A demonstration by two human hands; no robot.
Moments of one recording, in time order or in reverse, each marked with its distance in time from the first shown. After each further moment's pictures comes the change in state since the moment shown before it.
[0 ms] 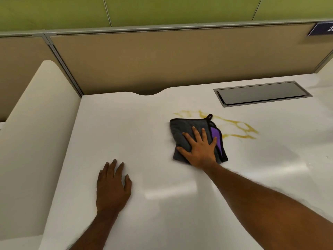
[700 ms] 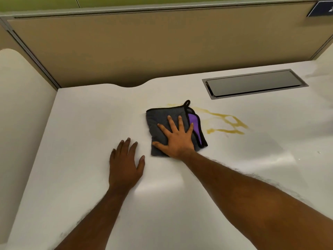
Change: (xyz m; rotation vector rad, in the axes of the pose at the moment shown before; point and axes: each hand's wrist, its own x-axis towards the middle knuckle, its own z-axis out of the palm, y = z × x) left_hand 0.049 0.100 0.037 -0.004 -0.006 0.159; right_hand 0.034 0.001 0.000 -0.043 -0.014 -0.209
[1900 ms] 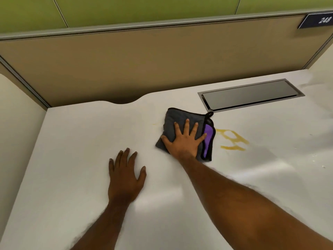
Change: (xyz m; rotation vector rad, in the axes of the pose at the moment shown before) left_hand 0.045 0.011 0.012 -0.016 0.005 0.018; right_hand 0.053 0.027 -0.010 0.110 0.058 0.435
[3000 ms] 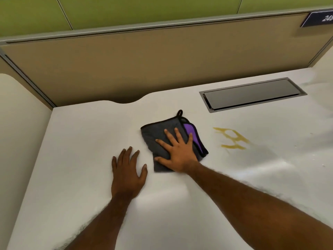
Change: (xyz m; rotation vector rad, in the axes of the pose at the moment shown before) left_hand 0.000 -0.001 -0.005 -0.002 0.021 0.009; right_hand -0.031 0.009 0.002 -0.109 -0.090 -0.545
